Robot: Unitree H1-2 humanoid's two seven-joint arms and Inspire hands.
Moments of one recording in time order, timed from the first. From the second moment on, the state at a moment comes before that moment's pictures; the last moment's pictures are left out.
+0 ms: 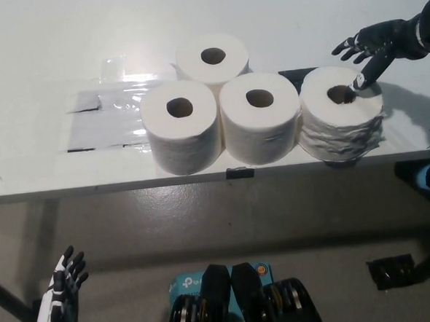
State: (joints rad) left_arm 0.08 0.14 0.11 0.16 -0.06 -0.27 -0.06; right_arm -1.31 -0.42 0.47 1.19 -0.37 0.15 0.77
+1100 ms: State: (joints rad) left_arm 0.07 0.14 0.10 0.16 -0.05 -0.27 -0.06; right_arm -1.35 -0.33 0.59 1.35 -0.48 0.04 0.73
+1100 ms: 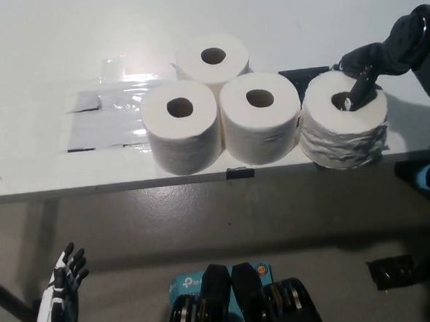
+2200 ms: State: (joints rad) left_arm 0.07 0.14 0.11 0.16 -0.06 -0.27 -0.06; right_arm -1.09 -0.42 -0.02 1.40 -0.23 0.06 0.39
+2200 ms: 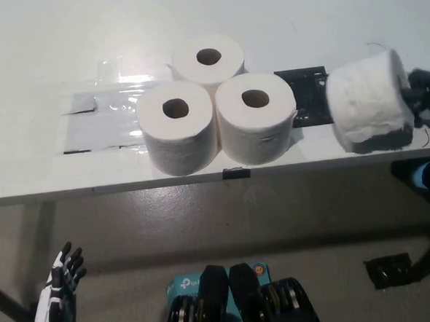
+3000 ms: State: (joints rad) left_arm 0.08 0.14 0.12 0.16 -0.06 -0.27 -0.06; right_arm -1.03 -0.36 -0.51 1.40 0.18 0.23 0.56
